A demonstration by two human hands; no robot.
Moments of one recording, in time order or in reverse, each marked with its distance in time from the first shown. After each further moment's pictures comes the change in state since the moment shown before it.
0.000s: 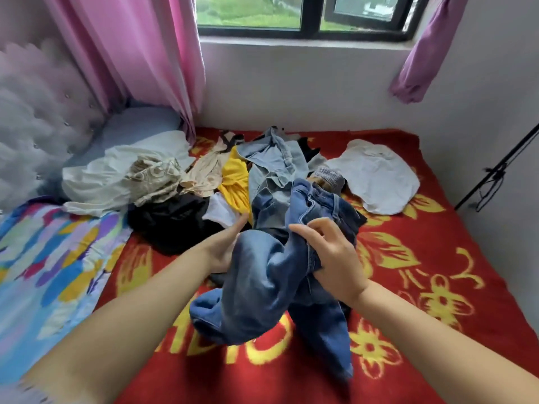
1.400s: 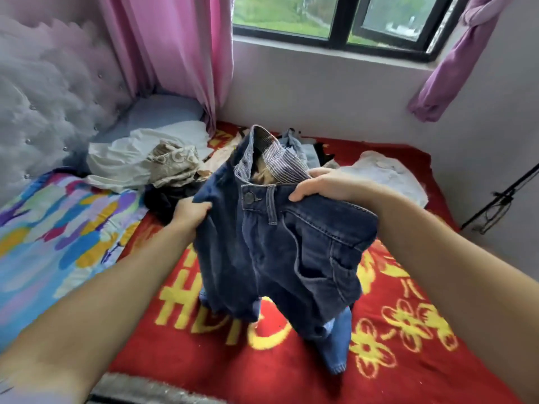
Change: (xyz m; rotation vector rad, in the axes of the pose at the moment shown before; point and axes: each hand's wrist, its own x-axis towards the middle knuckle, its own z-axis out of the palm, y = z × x) left_hand -0.062 -0.003 -0.053 0.119 0.856 0.492; right_hand 0.113 -0.085 -0.065 0.320 -0.701 0.630
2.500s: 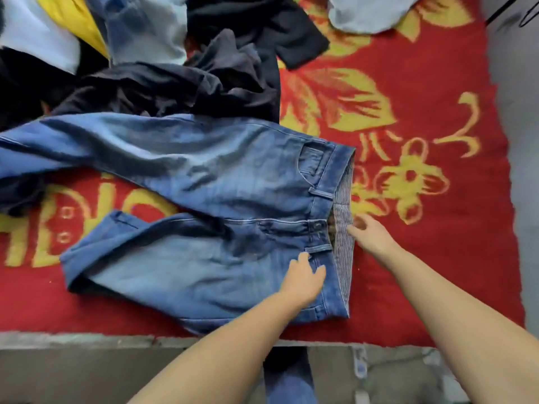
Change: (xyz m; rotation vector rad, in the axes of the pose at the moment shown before) left_hand -0.197 -0.339 0.458 0.739 -0.869 -0.399; right_hand 0.049 0.630 0.104 0.245 0.091 0.728
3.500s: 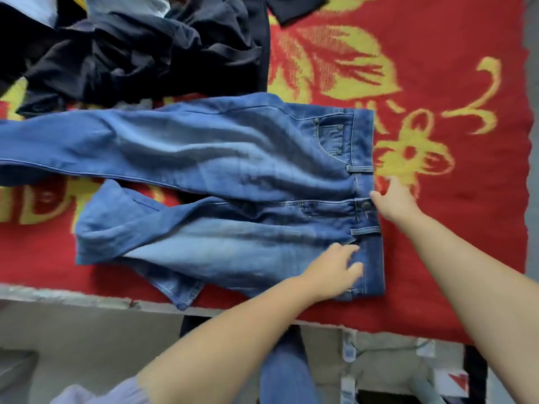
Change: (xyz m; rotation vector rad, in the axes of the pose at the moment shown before) left_hand -0.003 0.056 0.076 0.089 -0.148 0.310; right_hand 0.061 0.053 -0.056 -0.217 0.142 0.024
